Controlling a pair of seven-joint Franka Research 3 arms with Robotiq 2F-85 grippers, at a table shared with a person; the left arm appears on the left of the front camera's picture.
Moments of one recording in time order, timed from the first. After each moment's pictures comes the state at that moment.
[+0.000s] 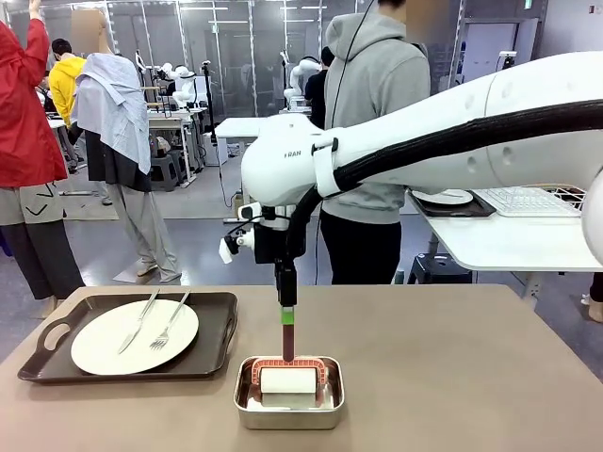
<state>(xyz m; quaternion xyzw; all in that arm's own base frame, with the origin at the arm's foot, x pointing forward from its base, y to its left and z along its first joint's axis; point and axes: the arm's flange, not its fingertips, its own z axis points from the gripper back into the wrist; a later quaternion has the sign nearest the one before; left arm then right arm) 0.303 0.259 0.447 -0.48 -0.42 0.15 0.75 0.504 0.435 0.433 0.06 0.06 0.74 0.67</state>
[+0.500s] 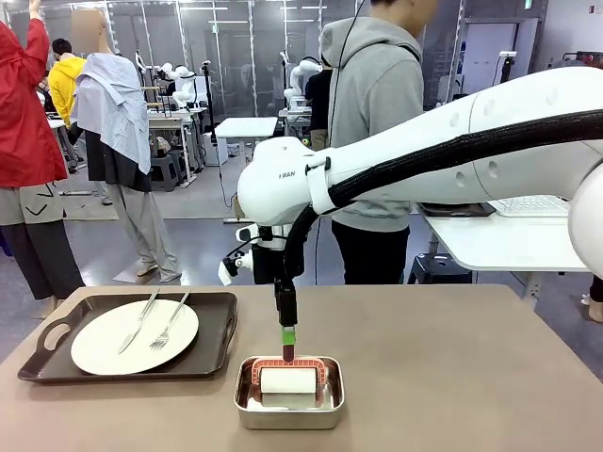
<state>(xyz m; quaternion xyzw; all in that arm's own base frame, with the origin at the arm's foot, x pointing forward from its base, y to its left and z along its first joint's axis) 0.303 0.259 0.447 -0.48 -0.42 0.15 0.75 0.495 0.438 0.401 0.07 0.09 0.74 0.66</state>
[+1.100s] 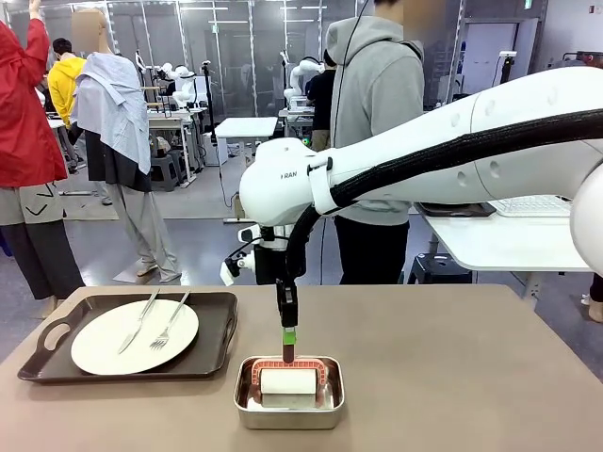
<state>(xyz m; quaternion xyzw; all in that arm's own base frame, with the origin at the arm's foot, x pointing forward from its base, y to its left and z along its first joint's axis) 0.303 0.259 0.447 -0.48 -0.42 0.15 0.75 0.497 0.434 0.402 0.07 0.09 0.74 0.66</state>
